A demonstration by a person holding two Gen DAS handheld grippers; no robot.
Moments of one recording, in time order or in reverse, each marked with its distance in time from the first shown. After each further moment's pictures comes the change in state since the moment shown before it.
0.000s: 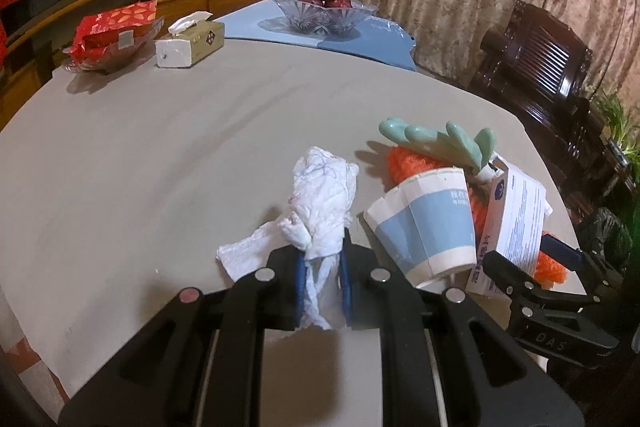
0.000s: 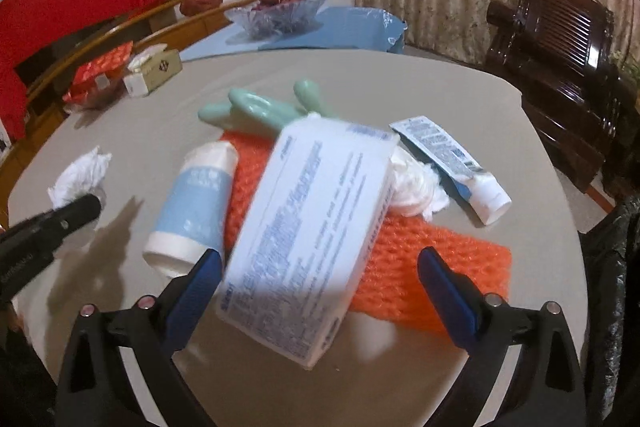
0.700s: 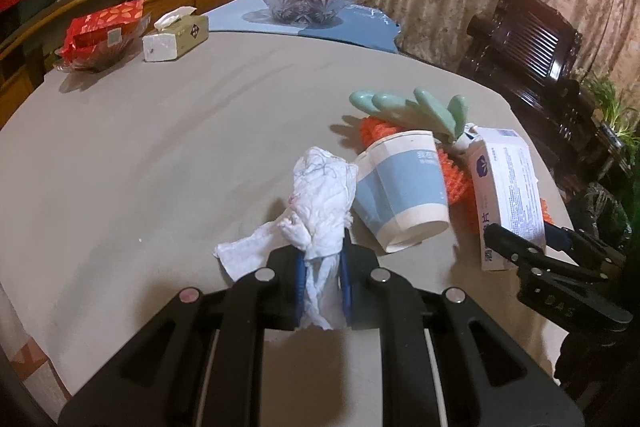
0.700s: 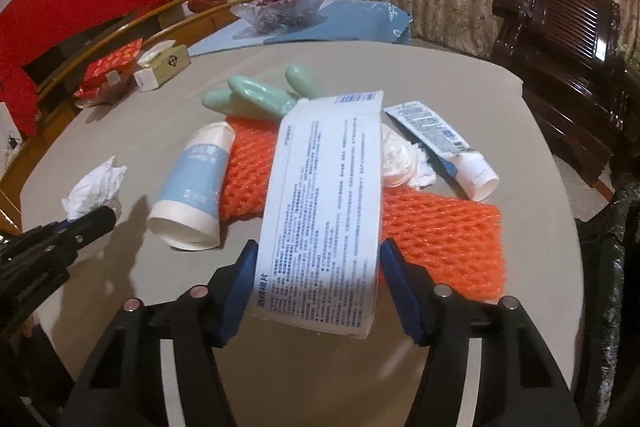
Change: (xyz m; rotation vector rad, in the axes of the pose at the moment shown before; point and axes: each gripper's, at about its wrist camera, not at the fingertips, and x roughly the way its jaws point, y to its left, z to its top) left arm -0.011 -0.022 -0.018 0.043 0.022 -0.020; right arm -0.019 -0.016 -0.011 0.008 0.015 0.067
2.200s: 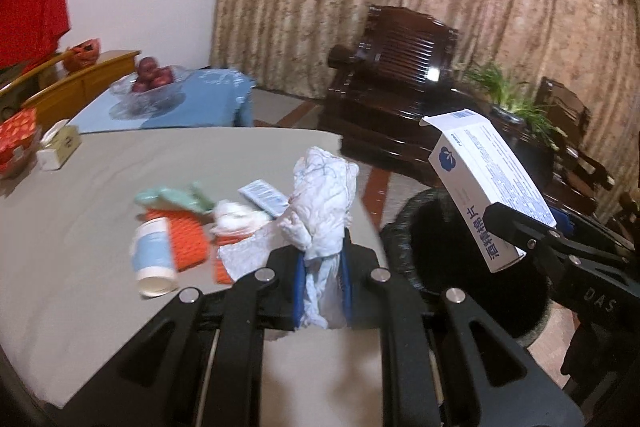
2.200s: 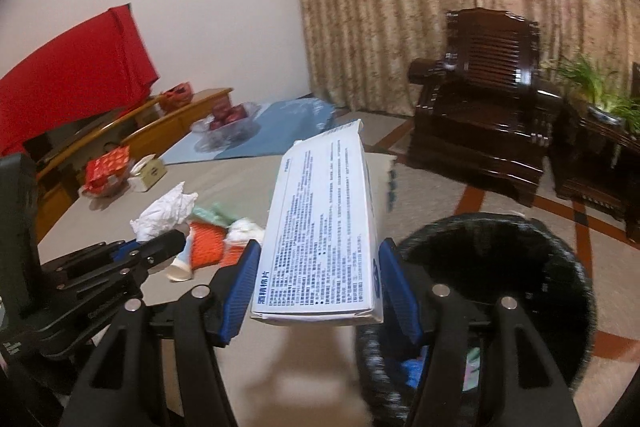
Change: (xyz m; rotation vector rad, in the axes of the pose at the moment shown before) left arm -0.110 -0.201 -0.002 0.233 -0.161 -0.328; right arm -0.225 -0.120 -0.008 0.132 -0.293 -0.118
